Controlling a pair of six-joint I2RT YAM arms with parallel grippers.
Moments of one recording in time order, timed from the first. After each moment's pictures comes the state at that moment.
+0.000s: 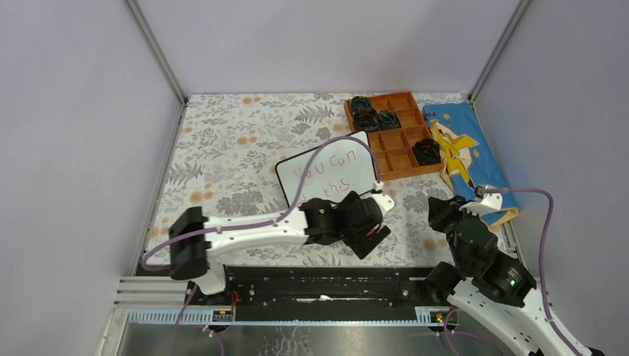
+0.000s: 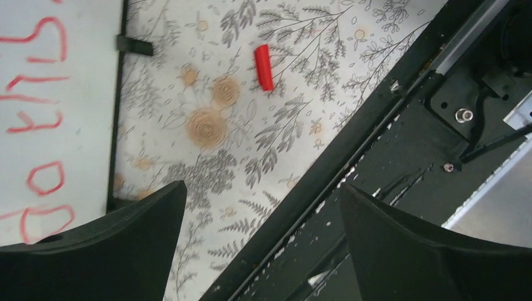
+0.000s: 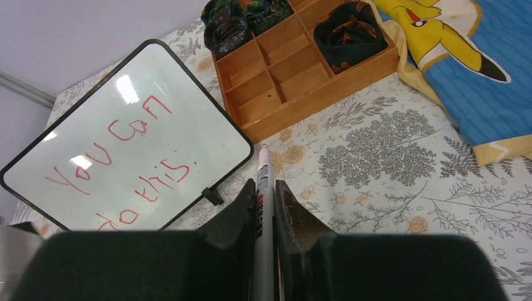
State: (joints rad) left arm -1.29 1.61 1.36 -0.66 -0.23 -0.32; right arm 0.76 0.23 0.64 -0.73 0.73 0.65
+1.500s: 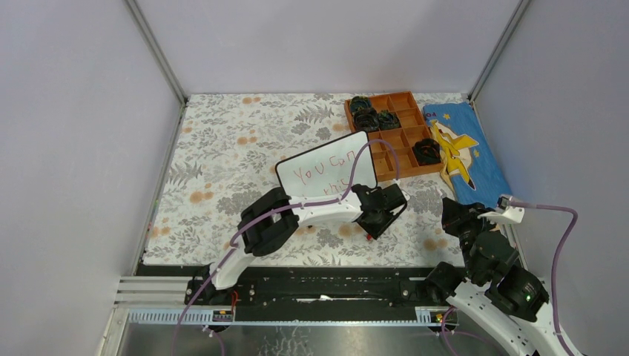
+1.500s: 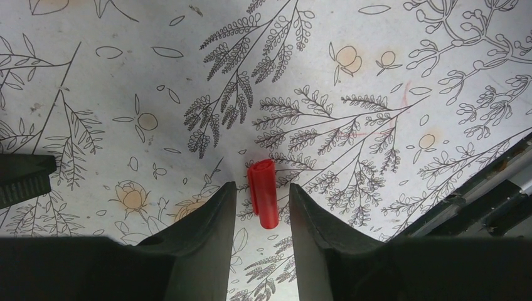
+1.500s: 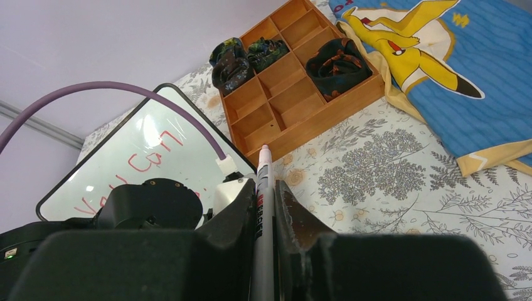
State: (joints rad) left arm -1.13 2.20 1.70 -0.65 0.00 -0.32; right arm 0.76 0.10 0.67 -0.77 0.80 0.65
